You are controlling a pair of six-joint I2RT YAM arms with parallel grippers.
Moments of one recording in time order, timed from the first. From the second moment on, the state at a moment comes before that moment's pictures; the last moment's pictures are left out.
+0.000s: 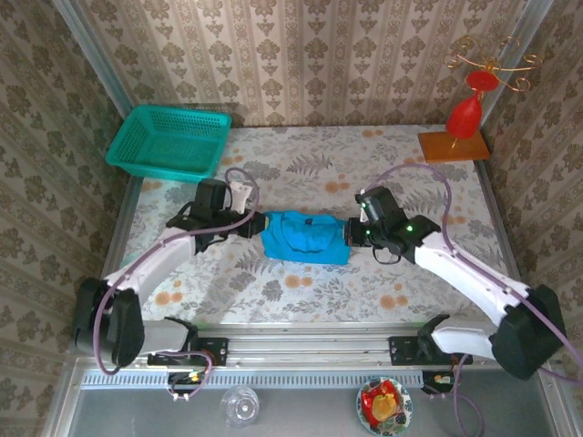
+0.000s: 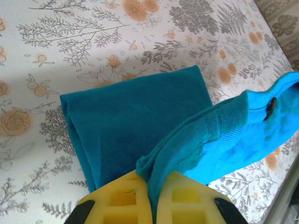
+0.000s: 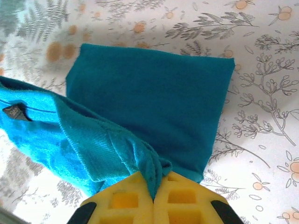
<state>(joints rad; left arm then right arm) -0.41 1.32 0.85 -0.30 0.55 -0.19 0.52 1.24 0.92 -0.57 -0.06 0.58</state>
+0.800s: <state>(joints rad) -0.39 1.80 1.18 -0.47 0.53 -0.09 0.36 1.71 1.09 -0.59 -0.18 0.57</state>
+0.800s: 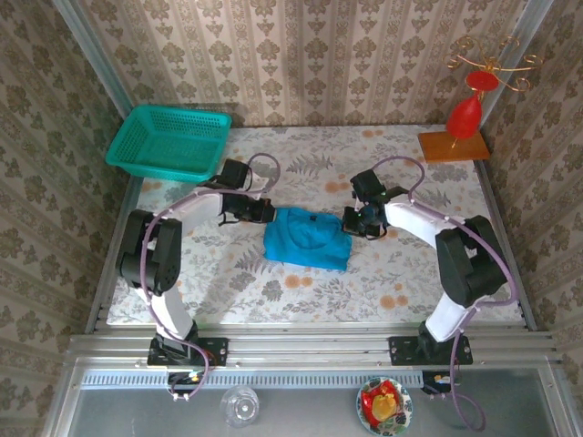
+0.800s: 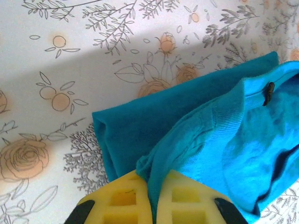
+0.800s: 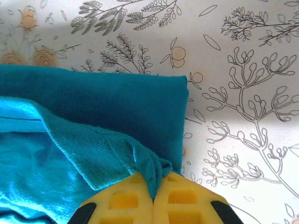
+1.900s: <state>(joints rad) -0.34 1.72 1.26 -0.51 0.45 -0.14 0.35 1.64 1.18 -0.71 -0.19 0.57</state>
